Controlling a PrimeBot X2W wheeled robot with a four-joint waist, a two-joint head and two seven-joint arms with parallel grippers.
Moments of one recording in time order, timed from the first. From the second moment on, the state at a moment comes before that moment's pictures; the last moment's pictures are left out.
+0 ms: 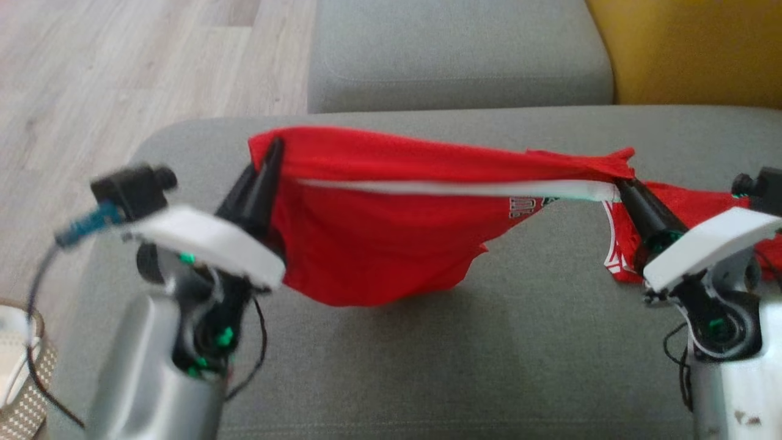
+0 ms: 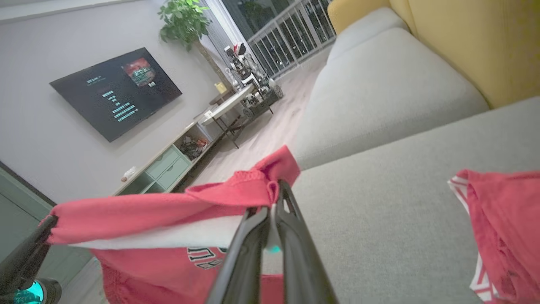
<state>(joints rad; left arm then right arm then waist) -0.26 0.07 -0.23 -0.06 -0.69 0.04 0.19 -0.25 -0.05 -0.15 0.05 0.74 0.13 0.44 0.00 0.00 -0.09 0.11</state>
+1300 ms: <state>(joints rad) -0.98 0.03 -0.35 1.03 -0.71 -0.12 -0.10 -1.21 -0.07 0.27 1.31 1.07 0.13 0.07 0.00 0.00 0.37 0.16</state>
